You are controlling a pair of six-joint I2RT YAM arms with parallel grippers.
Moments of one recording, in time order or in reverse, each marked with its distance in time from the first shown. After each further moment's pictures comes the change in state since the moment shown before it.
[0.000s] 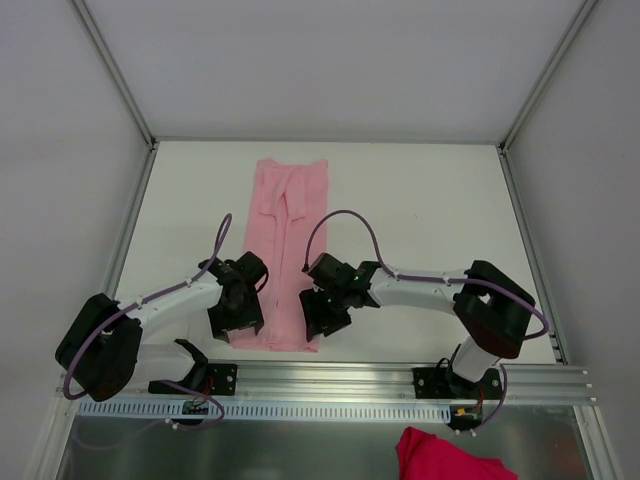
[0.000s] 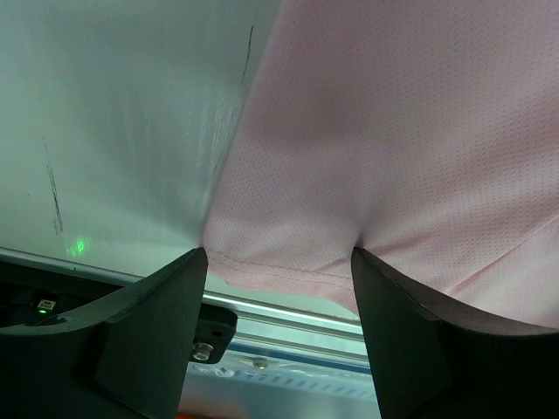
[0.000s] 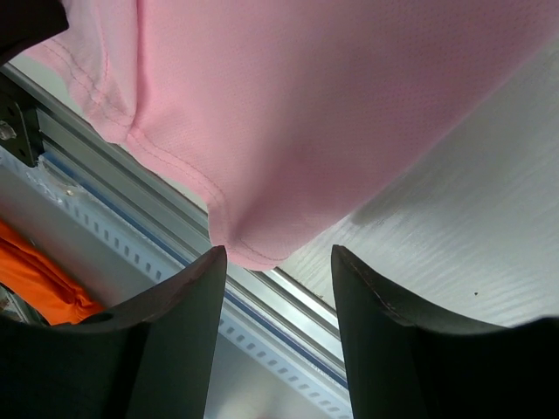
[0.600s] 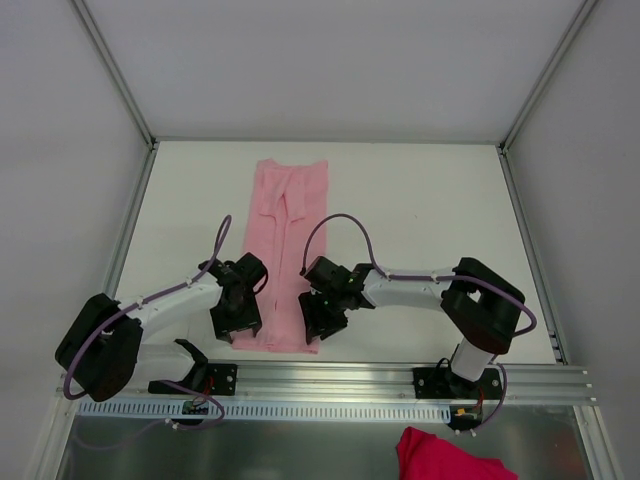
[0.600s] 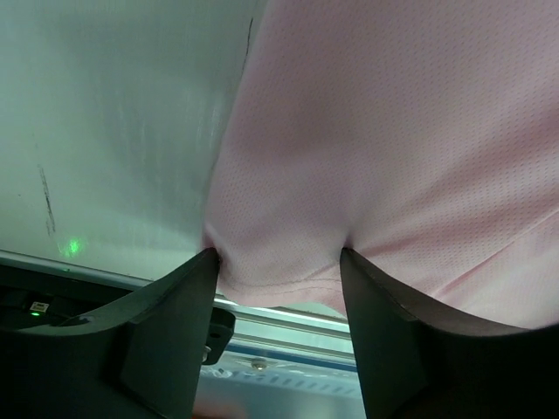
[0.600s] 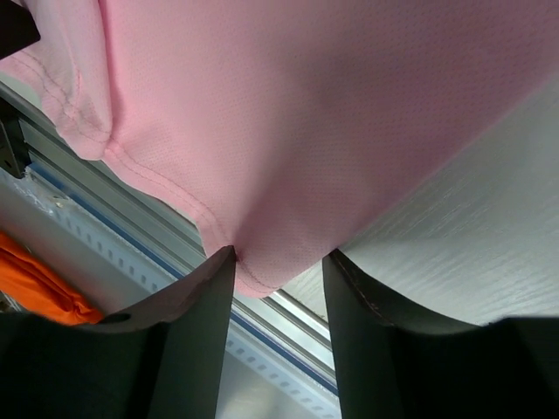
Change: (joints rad) left arm 0.000 -0.013 -0.014 0.008 0.006 -0.006; right arm 0.010 0.061 0.000 0.039 -0.011 0.018
